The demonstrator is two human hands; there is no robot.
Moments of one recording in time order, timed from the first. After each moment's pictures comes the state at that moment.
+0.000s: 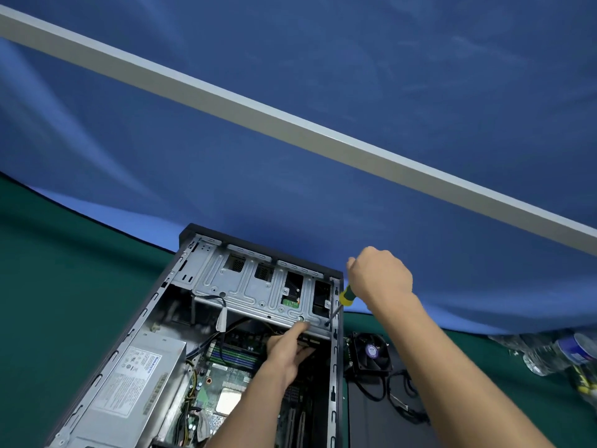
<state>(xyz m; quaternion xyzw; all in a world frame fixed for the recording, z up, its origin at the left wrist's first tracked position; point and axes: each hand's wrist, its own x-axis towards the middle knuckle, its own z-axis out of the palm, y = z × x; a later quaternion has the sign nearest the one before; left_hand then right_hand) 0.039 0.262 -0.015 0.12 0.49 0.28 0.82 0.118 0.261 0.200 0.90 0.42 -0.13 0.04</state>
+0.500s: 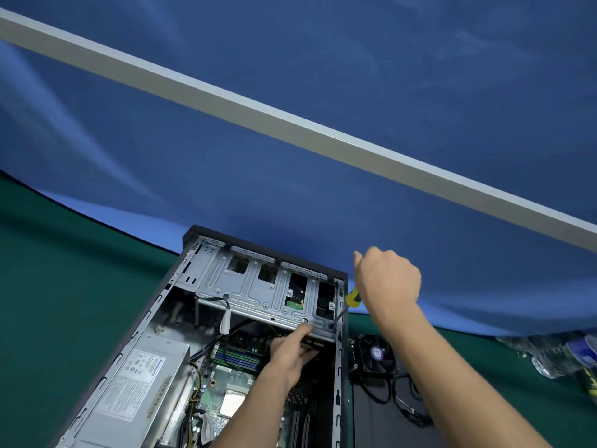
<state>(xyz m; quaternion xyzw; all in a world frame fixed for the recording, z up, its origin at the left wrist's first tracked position) 0.037 0.262 -0.015 0.12 0.46 0.28 0.84 0.125 0.260 0.182 0.88 0.46 0.06 0.09</state>
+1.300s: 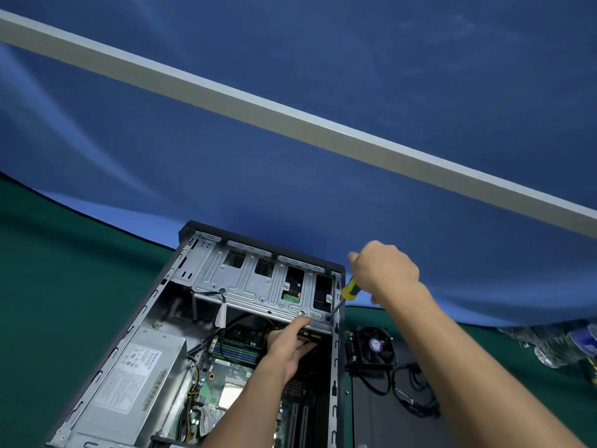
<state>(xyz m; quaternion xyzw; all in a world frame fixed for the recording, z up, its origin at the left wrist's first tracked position) 0.037 0.262 -0.017 0.13 0.47 0.29 0.83 0.129 0.258 0.198 0.90 0.41 -0.15 0.03</state>
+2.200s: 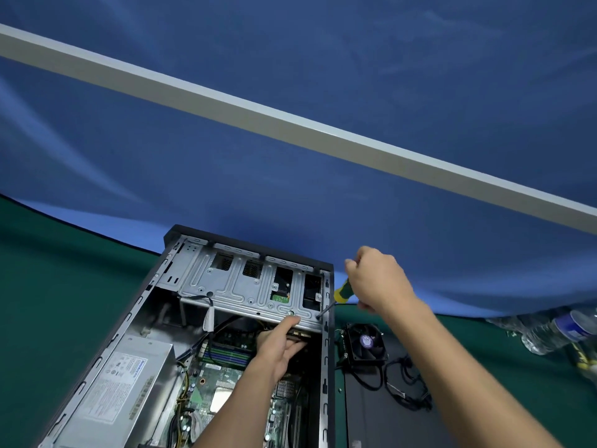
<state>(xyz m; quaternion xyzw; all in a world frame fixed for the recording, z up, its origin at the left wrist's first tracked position) 0.039 0.264 -0.025 0.15 0.47 0.28 0.82 0.139 0.233 0.190 0.88 0.41 -0.19 -0.10</state>
